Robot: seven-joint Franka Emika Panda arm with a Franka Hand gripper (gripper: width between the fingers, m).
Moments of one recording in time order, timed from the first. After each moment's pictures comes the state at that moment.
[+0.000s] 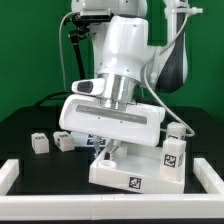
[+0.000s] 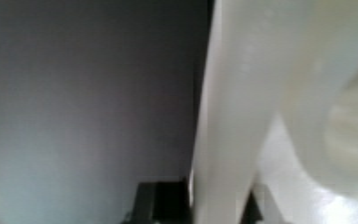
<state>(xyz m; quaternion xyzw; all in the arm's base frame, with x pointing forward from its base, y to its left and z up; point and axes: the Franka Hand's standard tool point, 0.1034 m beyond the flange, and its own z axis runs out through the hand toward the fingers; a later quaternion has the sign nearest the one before) 0.499 -0.034 0.023 0.98 -0.05 0.15 0.09</state>
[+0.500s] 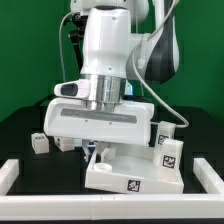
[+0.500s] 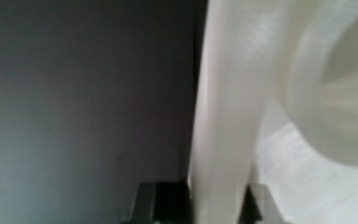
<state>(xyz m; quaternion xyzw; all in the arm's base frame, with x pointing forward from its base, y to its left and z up) 0.517 -0.048 0.022 0.99 0.02 0.10 0.06</state>
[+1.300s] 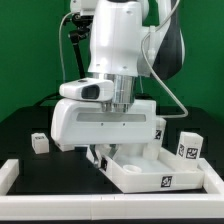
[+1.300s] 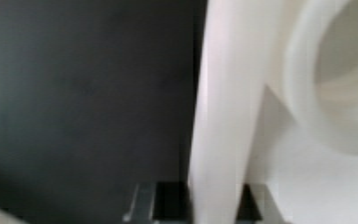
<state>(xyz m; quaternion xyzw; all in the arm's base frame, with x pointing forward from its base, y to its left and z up) 0.561 -0.037 0.033 0.95 0.30 0.06 0.08</state>
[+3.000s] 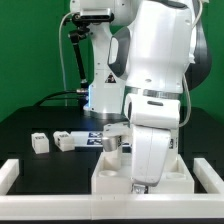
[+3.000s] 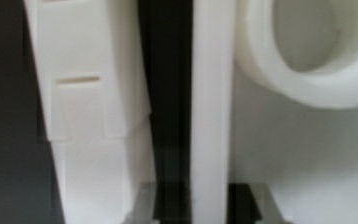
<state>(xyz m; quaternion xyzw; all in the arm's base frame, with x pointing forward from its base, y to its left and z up) 0.634 0.017 0.021 0.73 0.67 0.00 0.09</state>
